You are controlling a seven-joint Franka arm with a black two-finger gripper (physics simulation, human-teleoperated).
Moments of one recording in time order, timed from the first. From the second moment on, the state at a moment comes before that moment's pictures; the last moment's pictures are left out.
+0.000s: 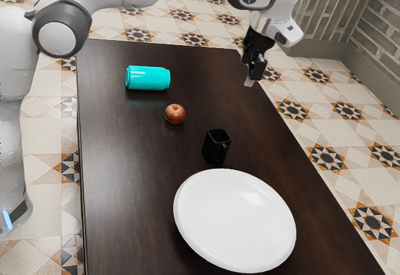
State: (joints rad) arm 0.12 0.24 -0.25 -1.19 0.24 1.45 0.08
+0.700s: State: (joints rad) arm 0.31 -0.12 -0.14 -2.04 0.00 1.81 0.03
